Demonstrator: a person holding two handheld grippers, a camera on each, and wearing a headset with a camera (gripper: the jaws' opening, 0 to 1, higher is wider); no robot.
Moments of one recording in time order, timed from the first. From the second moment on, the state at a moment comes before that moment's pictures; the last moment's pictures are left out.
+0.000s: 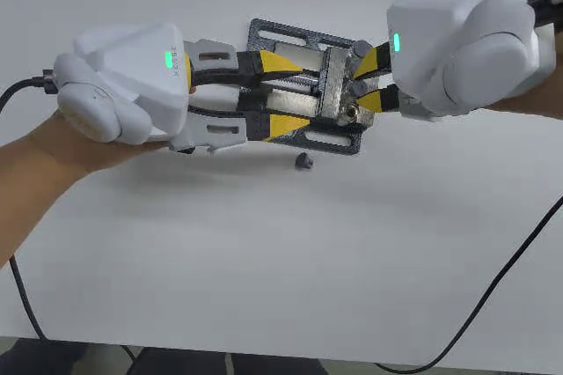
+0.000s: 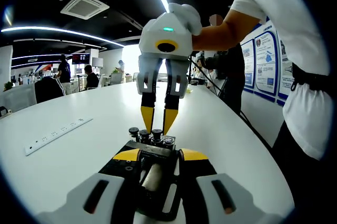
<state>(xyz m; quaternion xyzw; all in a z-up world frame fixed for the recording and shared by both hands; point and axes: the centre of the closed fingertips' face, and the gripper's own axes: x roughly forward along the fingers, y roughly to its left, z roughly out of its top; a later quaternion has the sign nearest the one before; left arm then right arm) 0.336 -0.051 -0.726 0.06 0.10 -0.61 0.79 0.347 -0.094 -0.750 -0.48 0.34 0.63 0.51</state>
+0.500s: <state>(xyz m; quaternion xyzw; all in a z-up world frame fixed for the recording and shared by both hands) 0.335 -0.051 -0.727 0.06 0.10 -0.61 0.79 0.346 -0.094 -0.751 -0.49 0.34 0.63 0.50</state>
